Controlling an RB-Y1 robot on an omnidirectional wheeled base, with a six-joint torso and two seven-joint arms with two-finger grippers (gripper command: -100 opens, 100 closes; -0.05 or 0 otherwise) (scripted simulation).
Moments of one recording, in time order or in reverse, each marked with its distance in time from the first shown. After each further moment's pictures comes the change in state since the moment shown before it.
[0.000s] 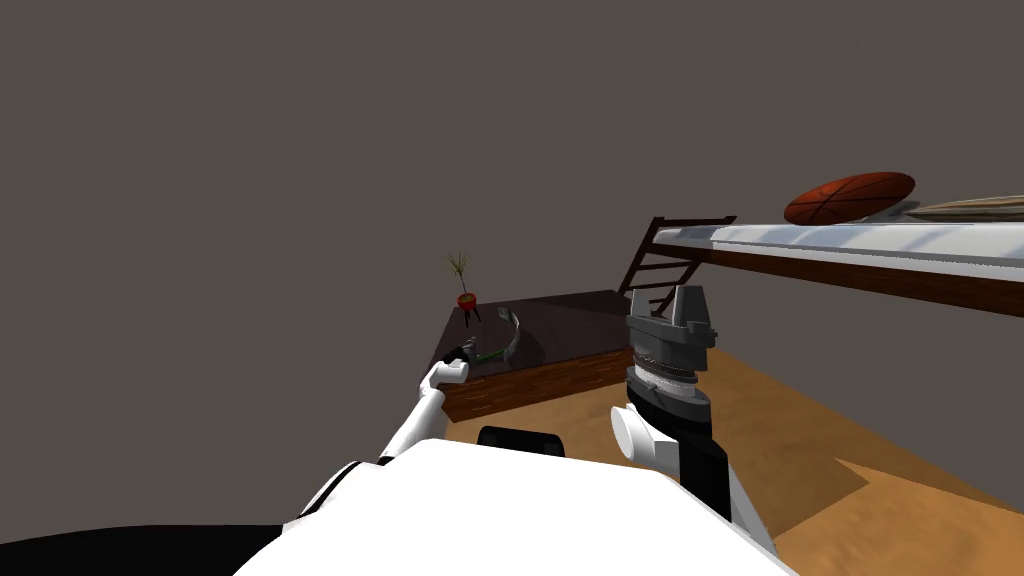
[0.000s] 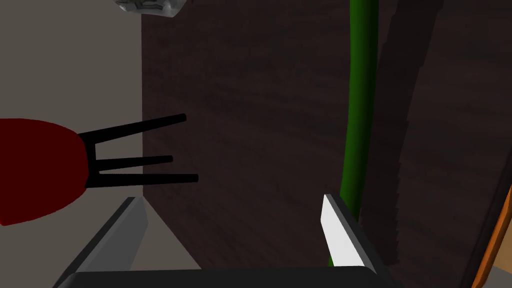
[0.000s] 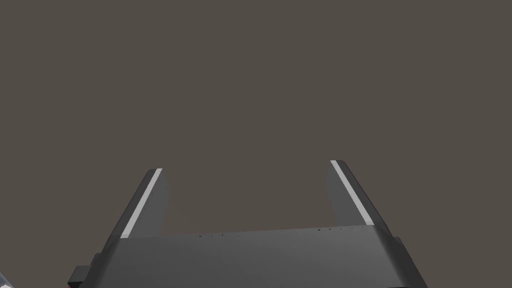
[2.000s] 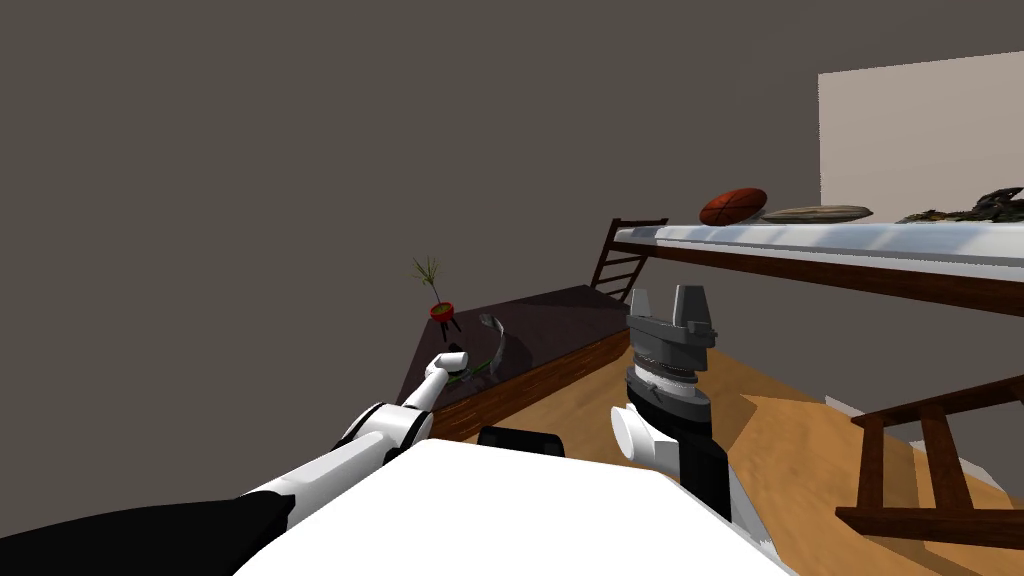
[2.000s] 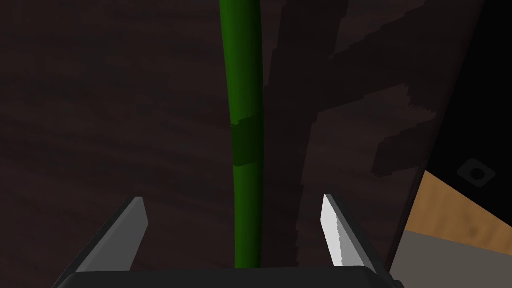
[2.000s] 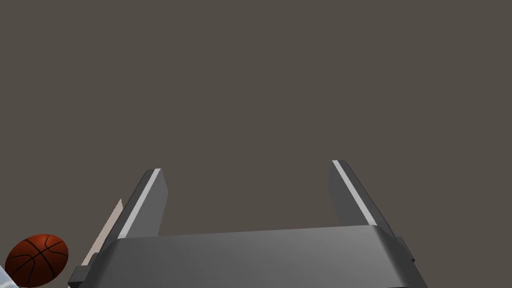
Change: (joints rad) left arm -0.287 0.061 0.039 0.524 0.101 0.374 0.156; right arm 0.000 0.000 0.000 0.000 0.000 0.000 0.000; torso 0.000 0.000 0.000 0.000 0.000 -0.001
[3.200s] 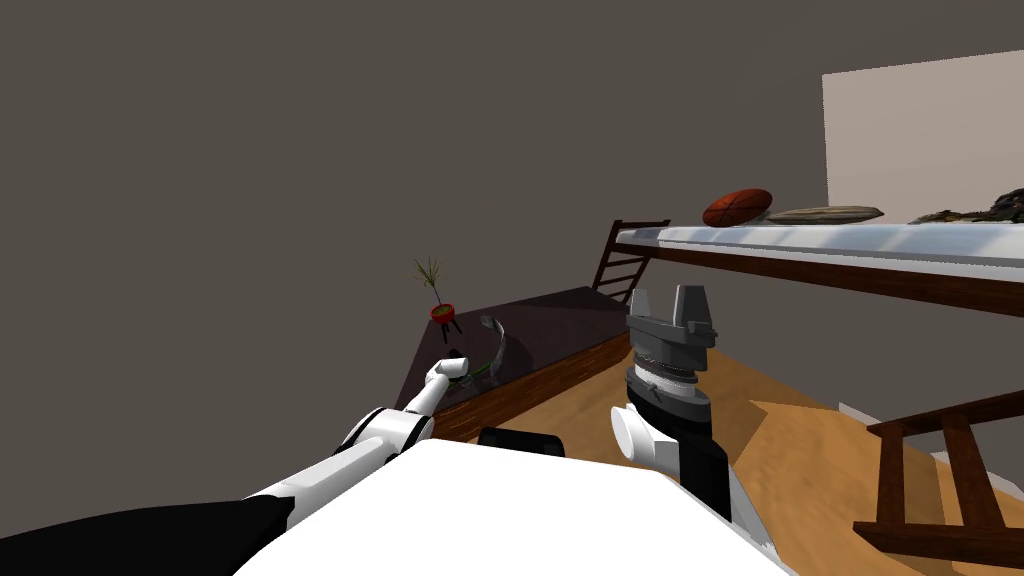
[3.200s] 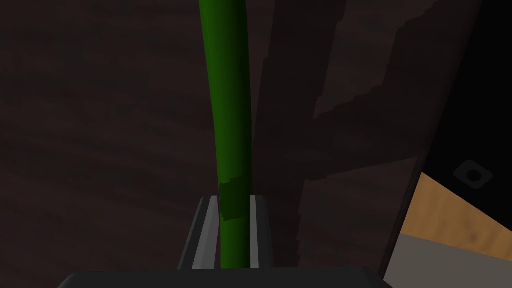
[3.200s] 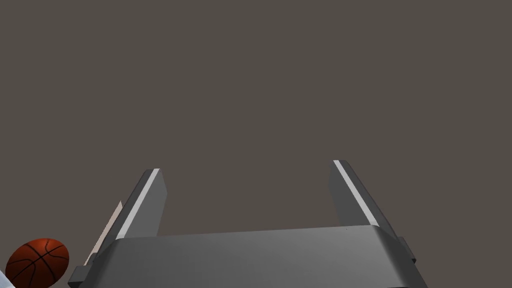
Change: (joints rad) left arm 0.025 -0.024 0.007 0.038 -0.009 -0.061 -0.014; right arm 0.000 0.000 0.000 0.000 0.000 0.000 0.000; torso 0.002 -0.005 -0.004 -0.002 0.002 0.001
